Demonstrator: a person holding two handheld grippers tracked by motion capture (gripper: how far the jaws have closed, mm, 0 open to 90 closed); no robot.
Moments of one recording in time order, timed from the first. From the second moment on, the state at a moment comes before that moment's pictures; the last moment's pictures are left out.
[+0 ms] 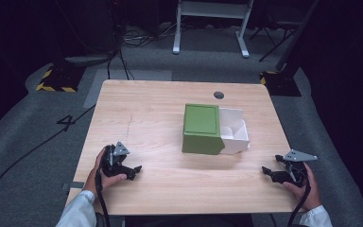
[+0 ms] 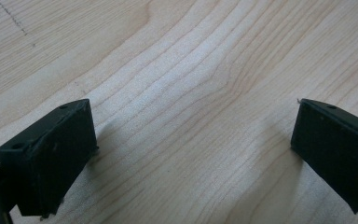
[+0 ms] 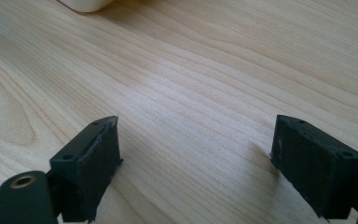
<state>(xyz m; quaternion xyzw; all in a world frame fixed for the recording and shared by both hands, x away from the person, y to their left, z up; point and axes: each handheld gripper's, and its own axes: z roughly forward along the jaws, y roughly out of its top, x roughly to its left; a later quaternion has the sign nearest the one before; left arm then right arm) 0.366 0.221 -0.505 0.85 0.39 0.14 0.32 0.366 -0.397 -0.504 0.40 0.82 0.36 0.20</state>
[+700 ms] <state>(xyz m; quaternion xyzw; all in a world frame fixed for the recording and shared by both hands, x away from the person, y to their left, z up) 0.365 0.220 -0.506 0.85 0.39 0.14 0.32 0.385 -0.400 -0.477 0.41 0.81 0.38 0.19</state>
